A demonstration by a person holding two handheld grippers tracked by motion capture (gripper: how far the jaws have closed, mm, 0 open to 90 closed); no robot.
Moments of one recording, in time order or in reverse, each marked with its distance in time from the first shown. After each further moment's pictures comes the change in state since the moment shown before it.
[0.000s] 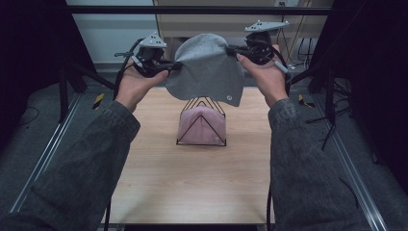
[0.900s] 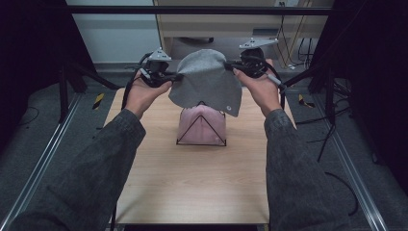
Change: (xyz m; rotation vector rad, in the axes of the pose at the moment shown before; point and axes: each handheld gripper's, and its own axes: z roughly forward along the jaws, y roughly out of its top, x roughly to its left) left arm 0.006 -0.042 0.036 0.048 0.019 -0.042; right arm 0.000 -0.041 0.023 0.065 -0.002 -0.002
